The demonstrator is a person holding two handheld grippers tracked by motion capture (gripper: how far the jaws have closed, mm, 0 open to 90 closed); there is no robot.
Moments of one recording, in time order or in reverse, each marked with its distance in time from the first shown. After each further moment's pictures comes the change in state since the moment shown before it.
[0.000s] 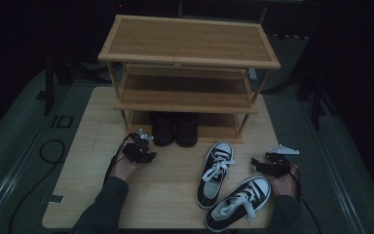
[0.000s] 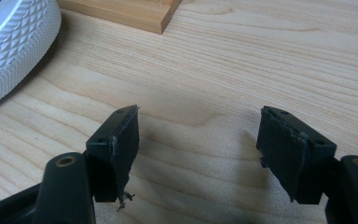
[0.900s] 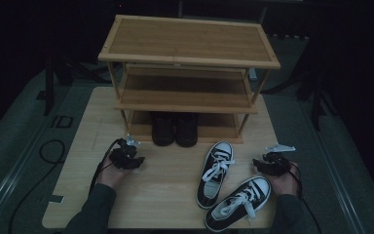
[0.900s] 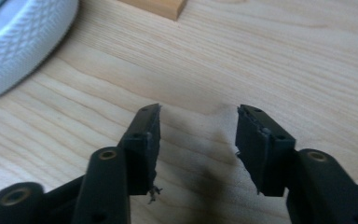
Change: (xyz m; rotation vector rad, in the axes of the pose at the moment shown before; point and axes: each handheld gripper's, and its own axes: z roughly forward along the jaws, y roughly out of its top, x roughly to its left) left arm 0.017 -0.034 -0.017 0.004 0.042 -0.016; right arm 0.012 0.013 -0.011 0.106 -0.020 -0.067
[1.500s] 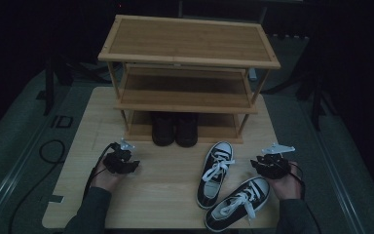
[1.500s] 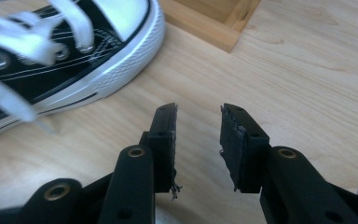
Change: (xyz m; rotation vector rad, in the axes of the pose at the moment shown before) left arm 0.002 -0.017 -0.010 0.005 0.017 -0.010; right arm 0.033 0.019 -0.045 -0.006 0.061 -0.114
